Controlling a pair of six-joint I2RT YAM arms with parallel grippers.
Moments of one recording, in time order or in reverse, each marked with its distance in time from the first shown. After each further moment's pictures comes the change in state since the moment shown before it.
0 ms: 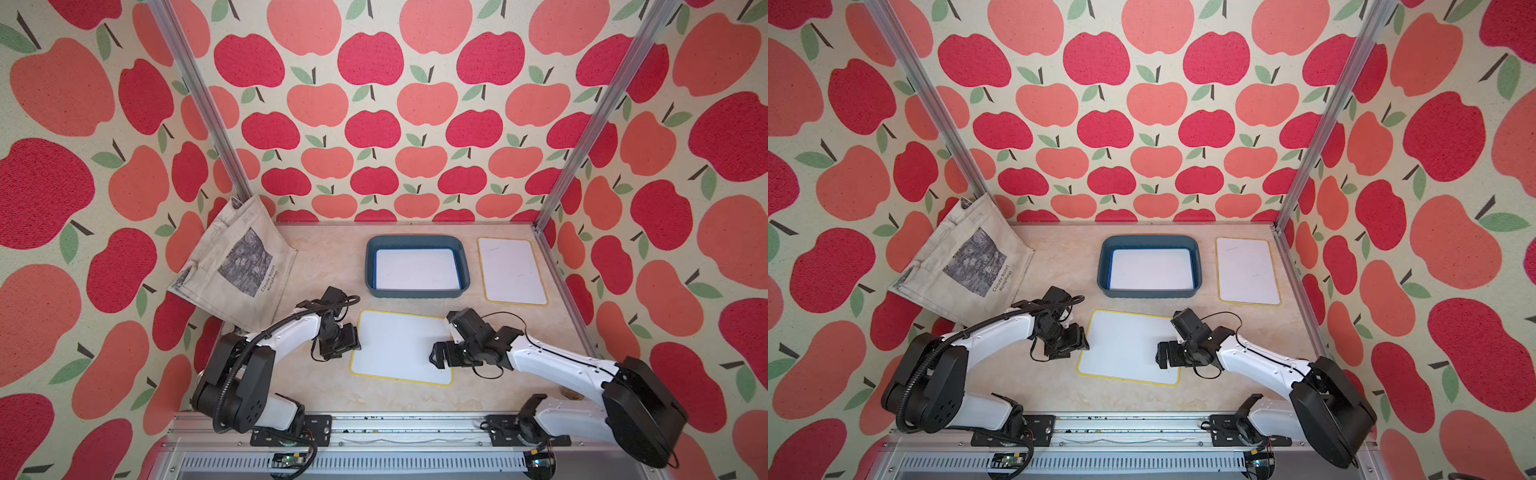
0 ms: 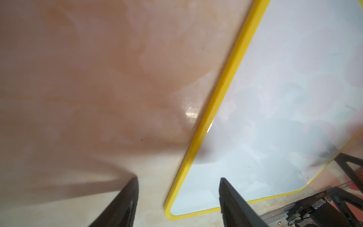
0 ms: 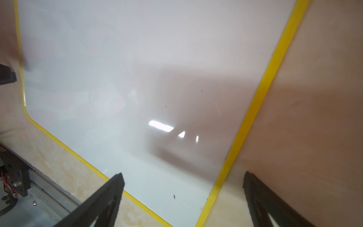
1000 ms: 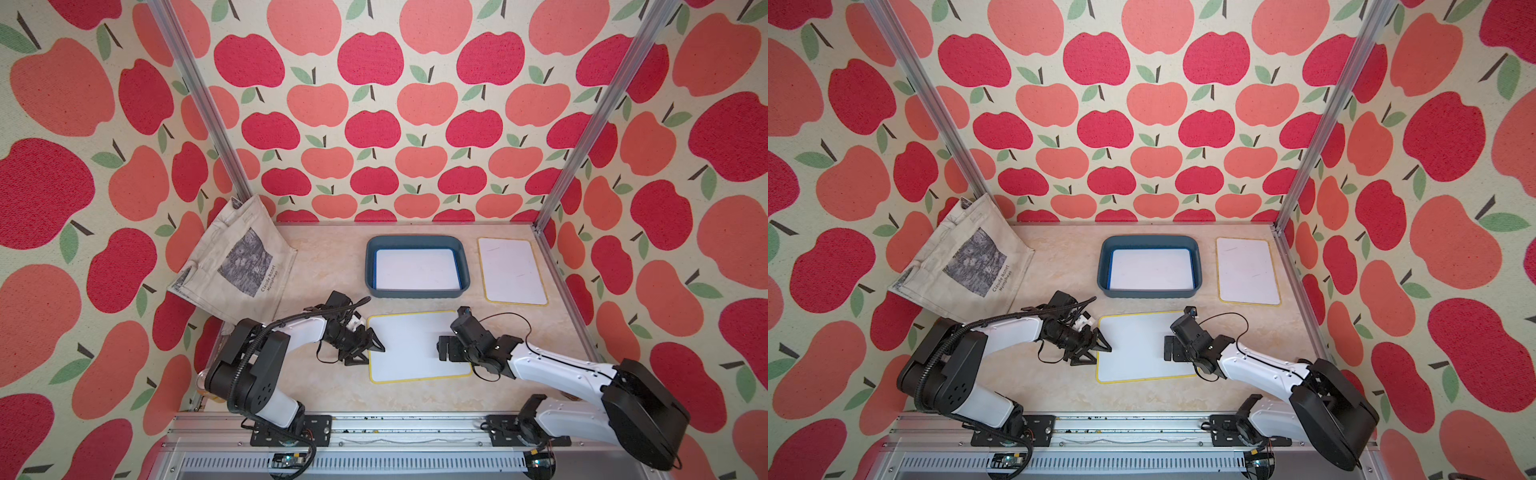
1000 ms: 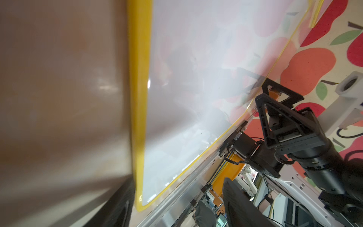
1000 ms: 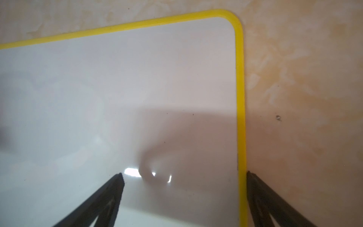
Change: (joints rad) left arm 0.013 0.074 -0.117 0.302 0.534 -0.074; right arm 0.049 -0.008 -0.081 0.153 0.331 0.094
